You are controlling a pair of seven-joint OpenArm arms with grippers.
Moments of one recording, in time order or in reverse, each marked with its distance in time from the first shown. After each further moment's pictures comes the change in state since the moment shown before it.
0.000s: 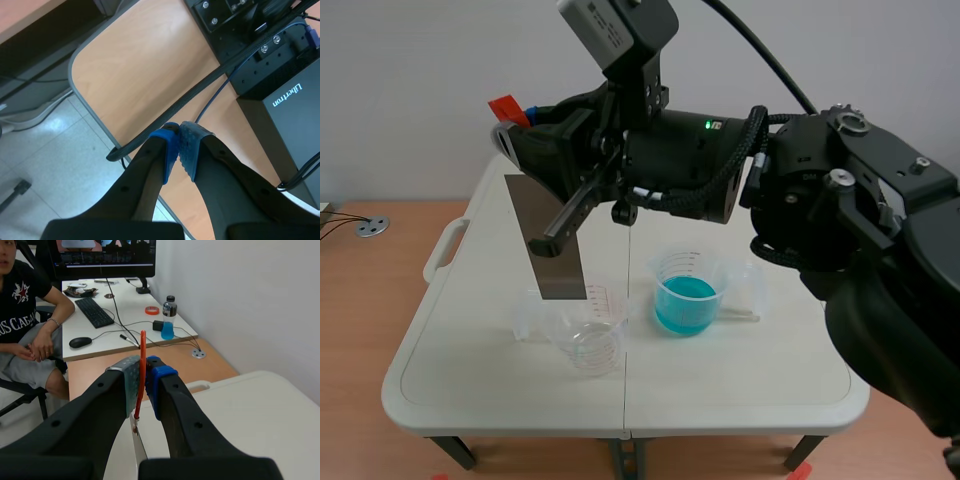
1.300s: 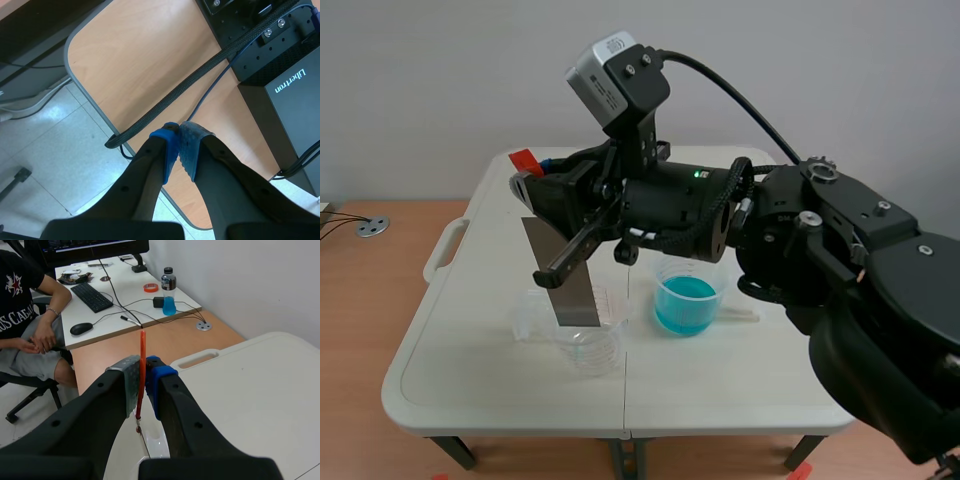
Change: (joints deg) left arm 0.1 0.0 0.0 0.0 0.0 0.0 2.6; right arm -1.4 -1.7 0.0 -6.8 -0.2 -1.1 -0.3
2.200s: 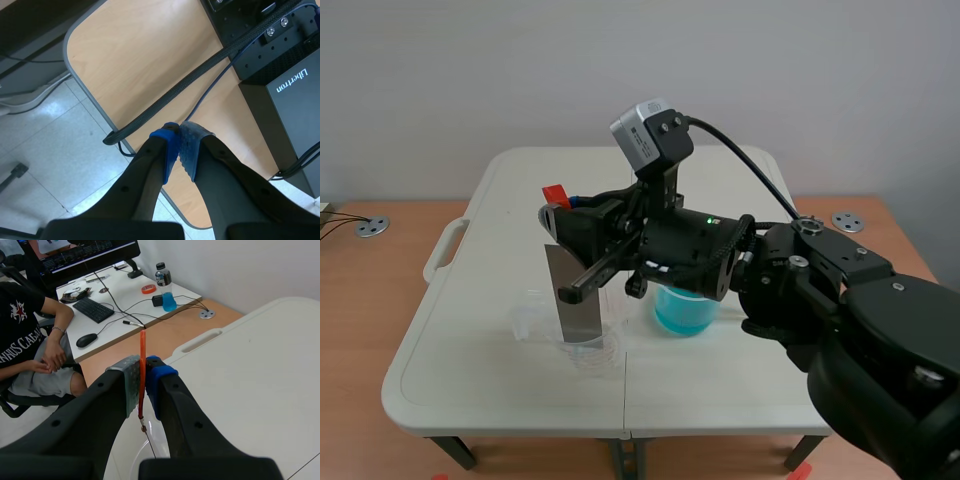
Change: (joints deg) left arm -0.8 1.3 0.0 -1.5 0.0 -0.2 0.0; right arm 0.0 0.0 0.0 -11.2 4.4 0.0 7.3
